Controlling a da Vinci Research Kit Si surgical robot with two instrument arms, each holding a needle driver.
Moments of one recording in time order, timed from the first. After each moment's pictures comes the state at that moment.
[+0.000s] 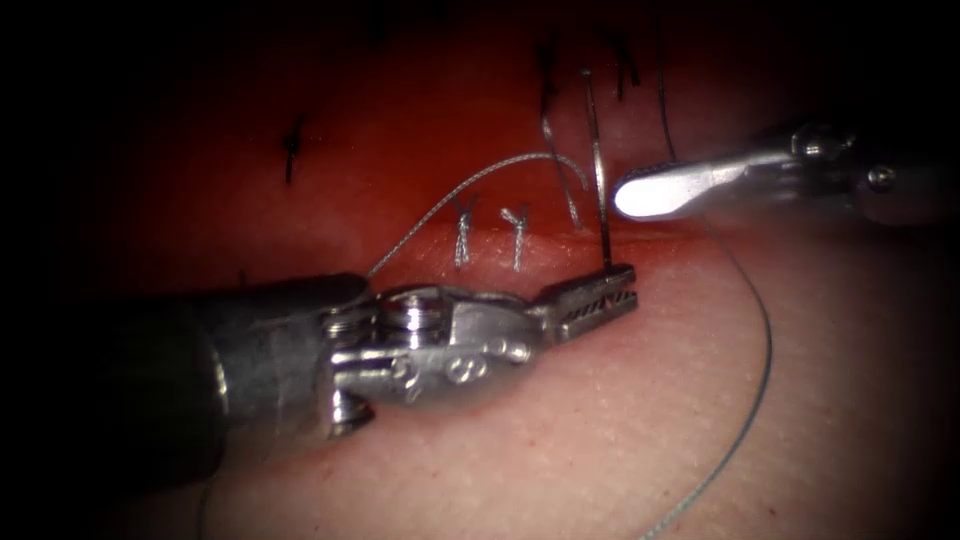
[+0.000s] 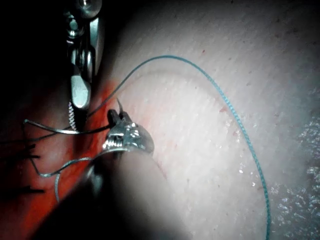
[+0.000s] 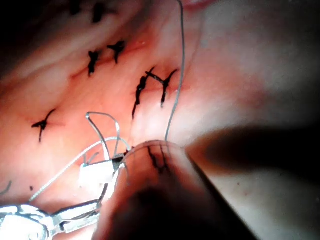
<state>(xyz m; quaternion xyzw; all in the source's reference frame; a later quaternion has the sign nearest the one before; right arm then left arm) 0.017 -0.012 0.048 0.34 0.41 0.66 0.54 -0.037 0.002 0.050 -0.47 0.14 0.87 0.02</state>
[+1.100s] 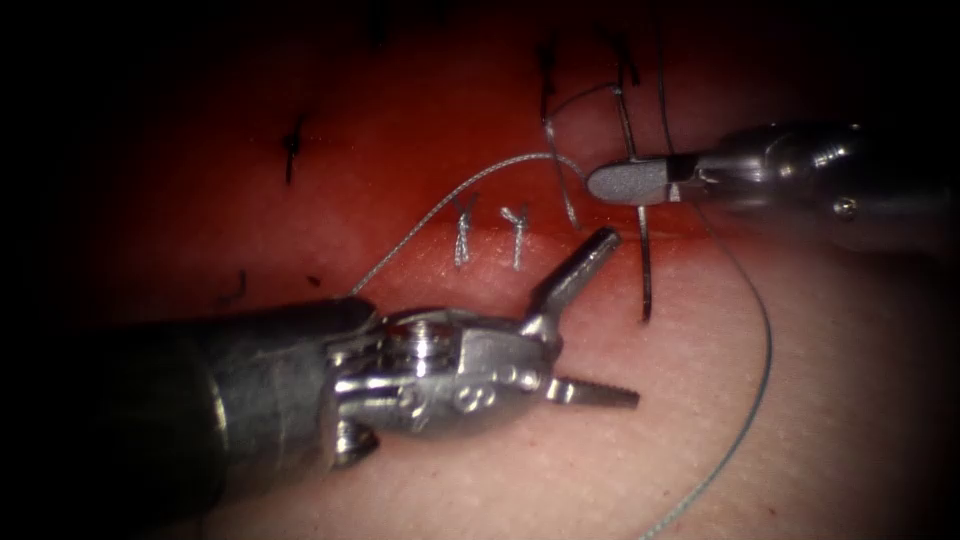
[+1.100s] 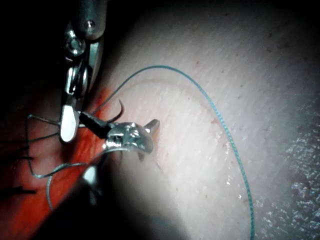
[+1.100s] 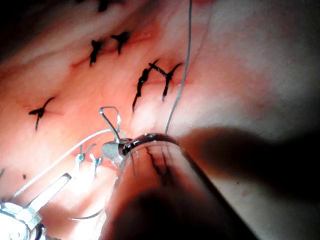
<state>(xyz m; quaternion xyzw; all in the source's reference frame) 0.017 -0.011 0.050 0.26 0.39 0.66 0.59 -0.037 0.001 0.048 -0.50 0.10 0.86 0.04</state>
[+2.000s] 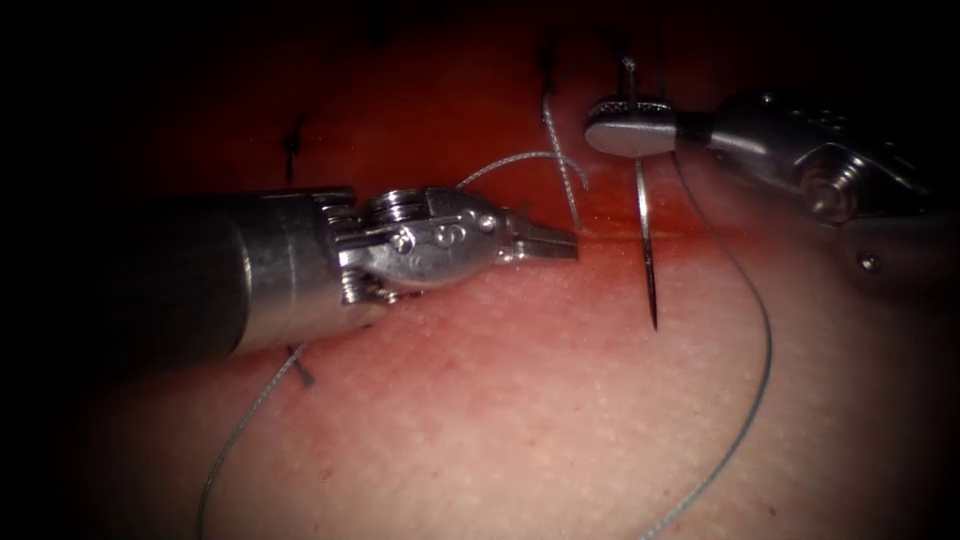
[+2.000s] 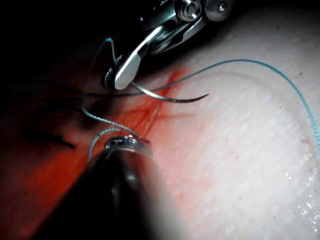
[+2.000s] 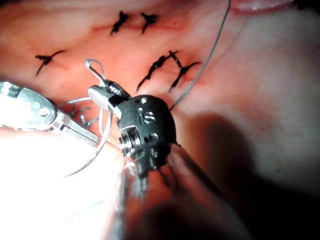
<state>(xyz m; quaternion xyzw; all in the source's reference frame) 0.017 -0.009 0.049 0.09 0.56 0.44 0.69 -0.035 0.008 0.058 -0.40 -0.17 0.89 0.13</state>
